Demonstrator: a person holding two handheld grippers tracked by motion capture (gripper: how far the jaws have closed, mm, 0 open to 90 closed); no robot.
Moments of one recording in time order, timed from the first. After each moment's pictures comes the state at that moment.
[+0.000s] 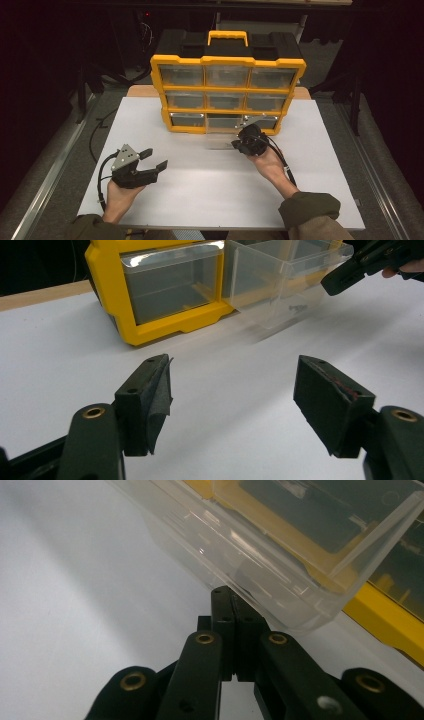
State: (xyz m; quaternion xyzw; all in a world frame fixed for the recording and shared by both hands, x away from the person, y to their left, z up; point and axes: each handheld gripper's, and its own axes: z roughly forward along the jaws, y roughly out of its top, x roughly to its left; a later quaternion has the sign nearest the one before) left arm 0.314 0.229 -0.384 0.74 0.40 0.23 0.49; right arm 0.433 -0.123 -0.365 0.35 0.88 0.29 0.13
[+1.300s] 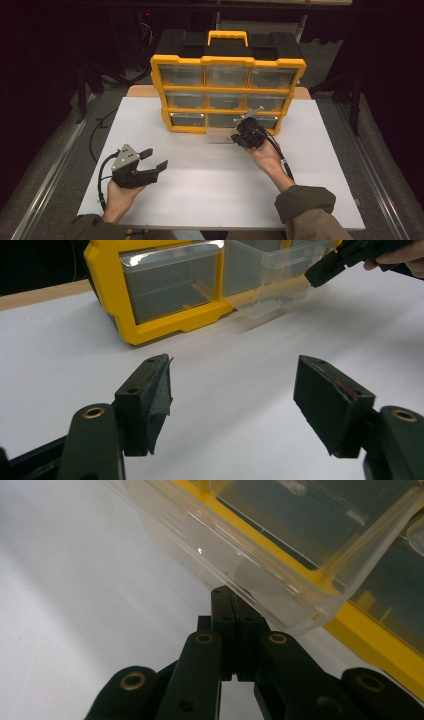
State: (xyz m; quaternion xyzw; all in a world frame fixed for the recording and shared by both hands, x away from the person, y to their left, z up) left arm 0.314 0.229 -0.384 0.74 0.40 0.23 0.49; right arm 0.455 -0.118 -0.364 0.36 0.88 0.29 0.13
